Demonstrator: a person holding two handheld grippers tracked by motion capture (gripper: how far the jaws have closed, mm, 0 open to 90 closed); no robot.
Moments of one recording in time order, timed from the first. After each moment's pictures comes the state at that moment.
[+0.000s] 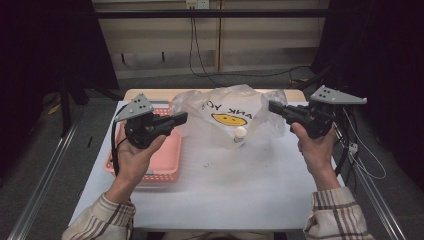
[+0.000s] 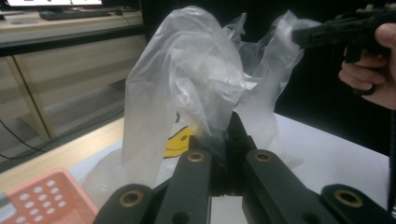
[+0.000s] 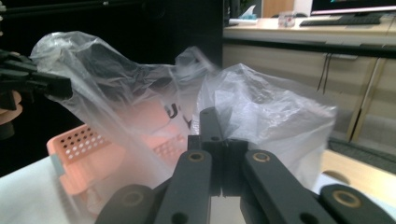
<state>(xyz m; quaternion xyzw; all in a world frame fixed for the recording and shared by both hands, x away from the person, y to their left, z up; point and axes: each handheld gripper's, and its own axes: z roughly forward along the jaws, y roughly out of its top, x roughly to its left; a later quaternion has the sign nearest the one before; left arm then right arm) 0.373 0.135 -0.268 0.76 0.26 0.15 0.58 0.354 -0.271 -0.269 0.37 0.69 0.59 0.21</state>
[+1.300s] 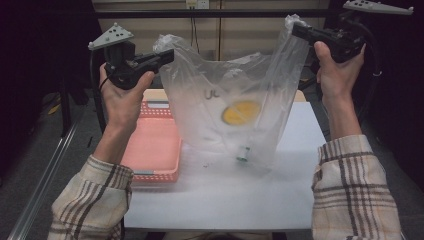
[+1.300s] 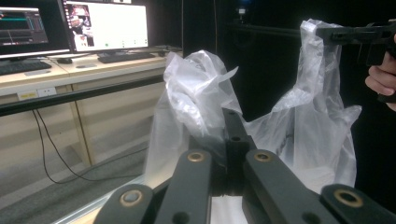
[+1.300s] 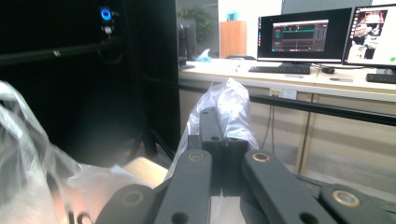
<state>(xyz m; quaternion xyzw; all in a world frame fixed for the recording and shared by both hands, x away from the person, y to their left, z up) 0.425 0.141 -0.170 0.71 0.30 0.20 0.61 0.430 -0.299 -0.147 0.41 0.63 0.59 0.29</state>
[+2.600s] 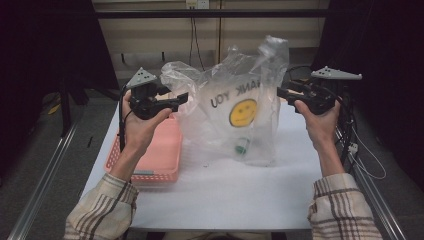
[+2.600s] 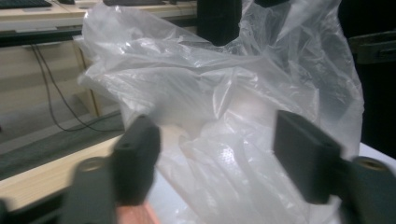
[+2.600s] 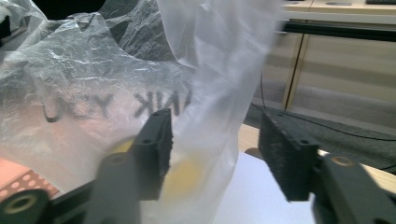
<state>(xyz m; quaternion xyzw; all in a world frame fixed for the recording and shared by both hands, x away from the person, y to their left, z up) 0.437 0.131 -0.272 0.74 0.34 0.19 0.54 0.416 -0.303 -0.280 0.46 0.69 0.50 0.27</state>
